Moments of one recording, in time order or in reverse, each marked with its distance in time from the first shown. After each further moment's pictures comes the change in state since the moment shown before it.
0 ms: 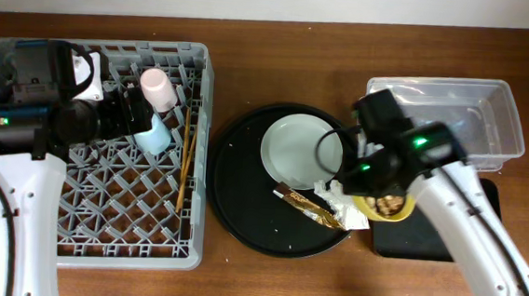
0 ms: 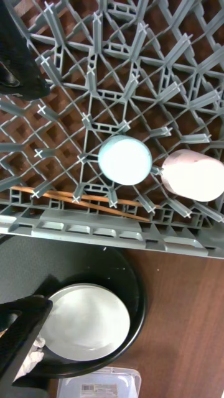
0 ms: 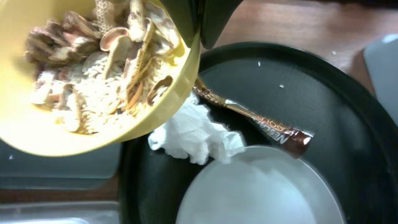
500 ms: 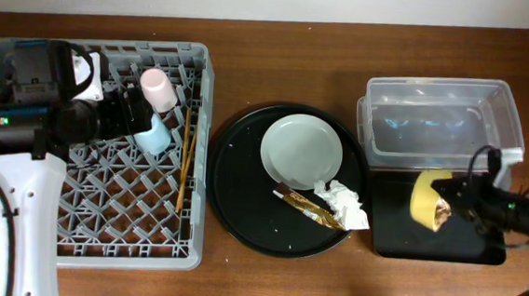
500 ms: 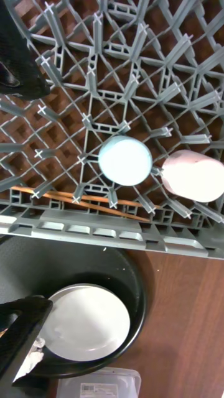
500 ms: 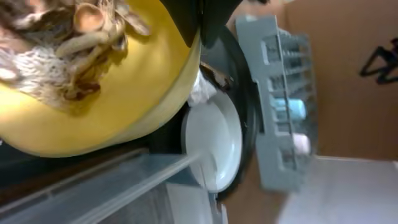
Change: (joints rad) left arm 0.002 0.000 0.000 -0.001 0.000 0.000; right arm -1.035 -0.017 -0.307 0.083 -0.900 -0.642
